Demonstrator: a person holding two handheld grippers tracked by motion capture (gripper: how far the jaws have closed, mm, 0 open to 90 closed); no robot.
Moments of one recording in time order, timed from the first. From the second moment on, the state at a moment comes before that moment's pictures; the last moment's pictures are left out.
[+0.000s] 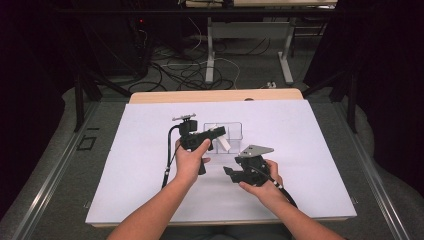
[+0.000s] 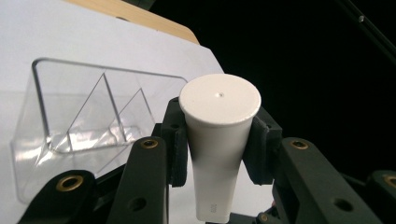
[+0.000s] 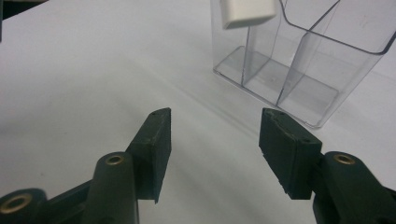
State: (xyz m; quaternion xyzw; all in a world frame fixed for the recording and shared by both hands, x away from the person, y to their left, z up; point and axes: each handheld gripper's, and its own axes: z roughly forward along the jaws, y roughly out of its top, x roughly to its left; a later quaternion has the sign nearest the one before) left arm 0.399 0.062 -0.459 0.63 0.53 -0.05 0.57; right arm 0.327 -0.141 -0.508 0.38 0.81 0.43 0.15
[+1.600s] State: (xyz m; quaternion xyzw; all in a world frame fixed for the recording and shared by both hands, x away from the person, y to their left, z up) left arm 0.431 0.000 -0.464 0.72 0.45 0.16 0.51; right arm 0.343 -0.143 -0.533 0.42 0.83 0.36 0.10
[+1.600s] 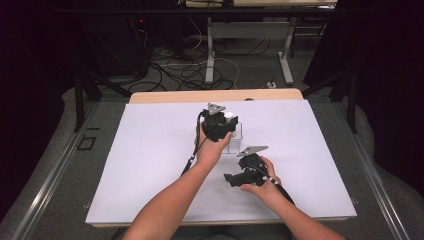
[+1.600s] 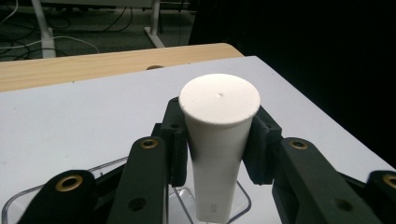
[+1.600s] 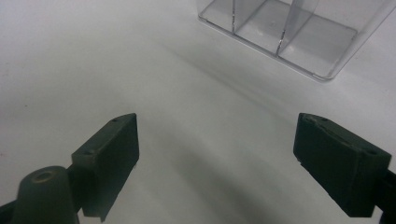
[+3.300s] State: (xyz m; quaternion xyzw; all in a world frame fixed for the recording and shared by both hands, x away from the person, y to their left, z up) left arm 0.419 0.023 -0.465 0.72 0.44 0.15 0.51; right arm 0.345 -0.144 -0.534 0.42 0.83 0.36 0.10
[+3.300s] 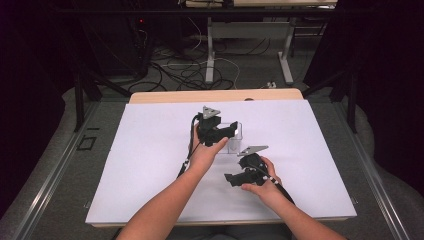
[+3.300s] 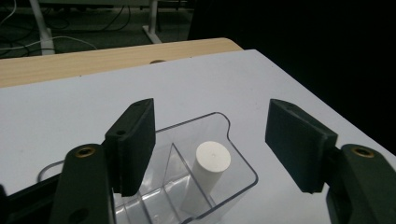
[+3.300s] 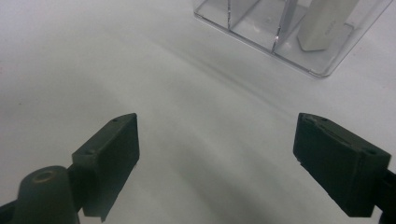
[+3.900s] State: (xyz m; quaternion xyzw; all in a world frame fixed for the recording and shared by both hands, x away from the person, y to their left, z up) left arm 0.400 0.092 -0.455 0.71 0.47 0.16 0.50; right arm 0.346 -0.148 -0.532 0.43 0.82 0.35 0.10
